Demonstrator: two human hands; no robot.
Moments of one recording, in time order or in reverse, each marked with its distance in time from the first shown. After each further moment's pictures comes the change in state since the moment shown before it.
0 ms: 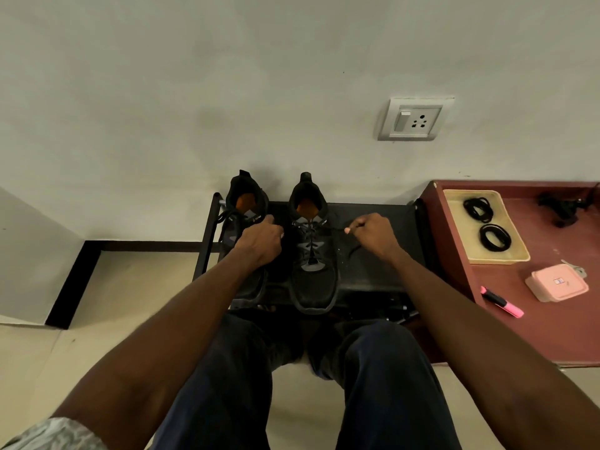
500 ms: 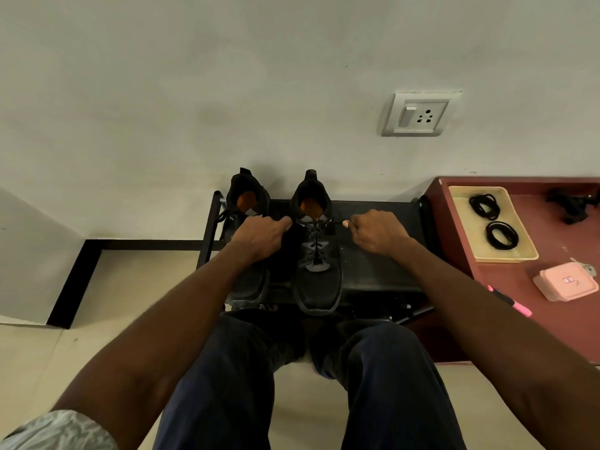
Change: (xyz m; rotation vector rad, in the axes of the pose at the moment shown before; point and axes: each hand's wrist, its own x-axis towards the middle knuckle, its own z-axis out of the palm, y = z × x) left_hand 0.004 -0.008 -0.011 0.172 0.053 0.103; right_hand 0.006 -0.008 -0.009 -0.696 -0.050 -0.378
